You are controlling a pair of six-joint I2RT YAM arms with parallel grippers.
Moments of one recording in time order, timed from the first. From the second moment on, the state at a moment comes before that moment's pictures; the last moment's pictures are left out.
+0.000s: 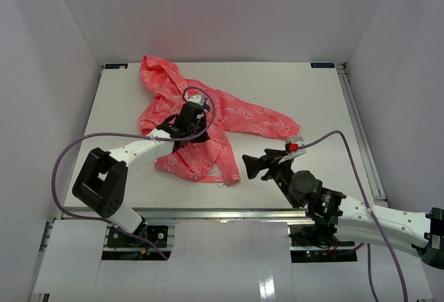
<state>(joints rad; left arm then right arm) -0.59 1.56 1.00 -0.20 -0.13 -0.54 1.21 0.67 0.34 0.31 0.68 0.38</state>
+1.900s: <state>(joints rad) -0.74 1.26 0.74 -0.12 -0.10 -0.68 0.67 1.11 0.61 0.10 0.21 0.33</state>
